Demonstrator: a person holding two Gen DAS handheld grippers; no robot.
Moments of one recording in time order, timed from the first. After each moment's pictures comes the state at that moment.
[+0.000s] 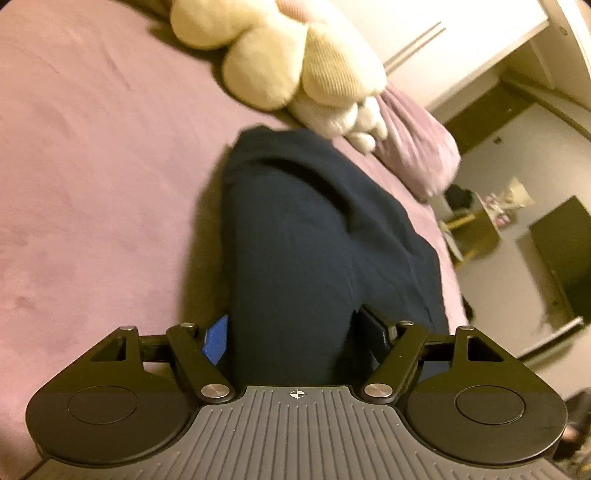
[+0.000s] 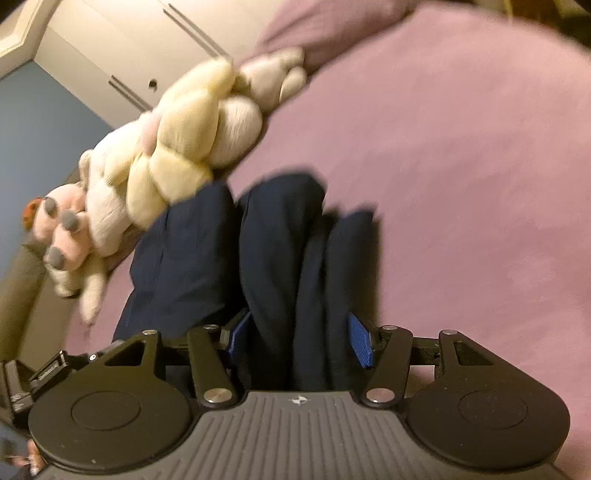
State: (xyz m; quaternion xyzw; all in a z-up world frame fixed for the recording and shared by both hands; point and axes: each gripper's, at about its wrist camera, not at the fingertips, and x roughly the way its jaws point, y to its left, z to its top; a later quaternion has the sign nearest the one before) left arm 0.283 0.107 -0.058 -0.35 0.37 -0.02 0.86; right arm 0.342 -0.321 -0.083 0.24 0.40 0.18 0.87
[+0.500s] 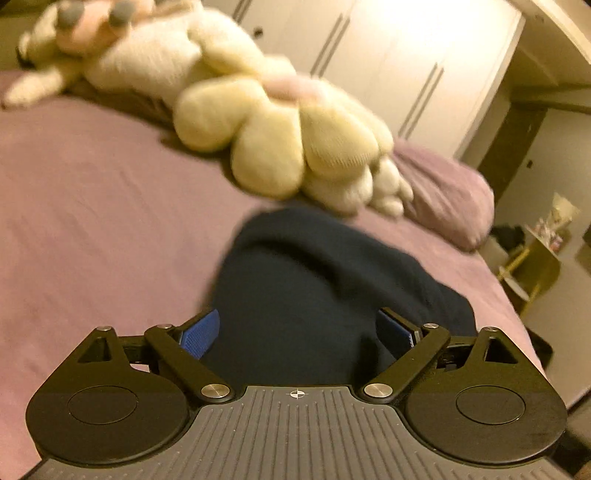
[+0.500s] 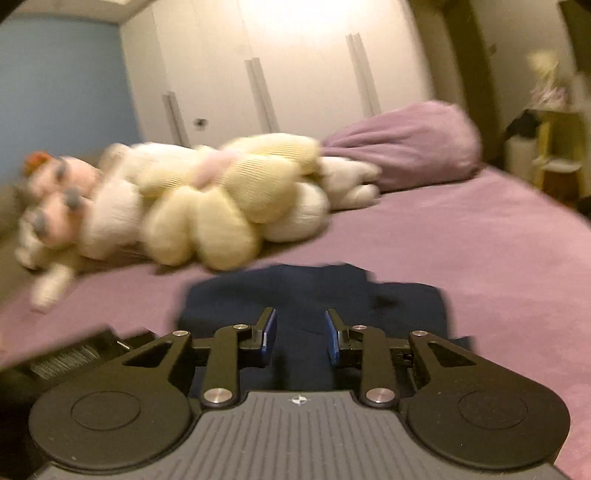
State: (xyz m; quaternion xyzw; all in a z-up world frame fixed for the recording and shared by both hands) left arm 0.304 0.043 -0.050 -0.23 0.28 0.10 0.93; right arm 0.333 -0.175 -0.069 0.08 0.24 0.12 0.96
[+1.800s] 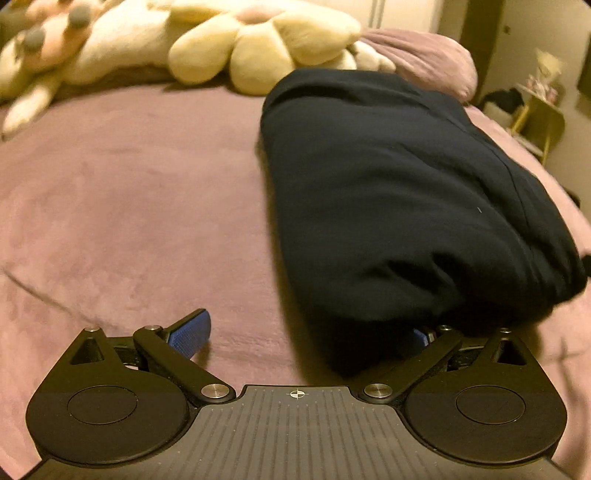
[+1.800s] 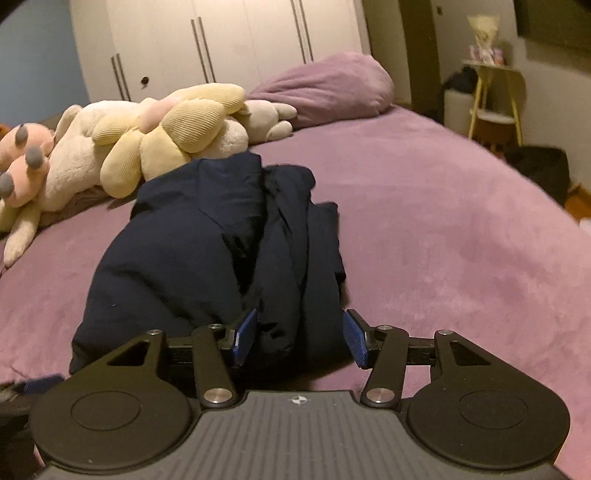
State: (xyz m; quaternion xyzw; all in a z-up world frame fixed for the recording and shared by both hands) left arm 0.153 0.028 -0.086 -0.09 0.41 0.07 0.91; right arm 0.178 -0.256 -0.070 0.08 0.33 0.09 0.94
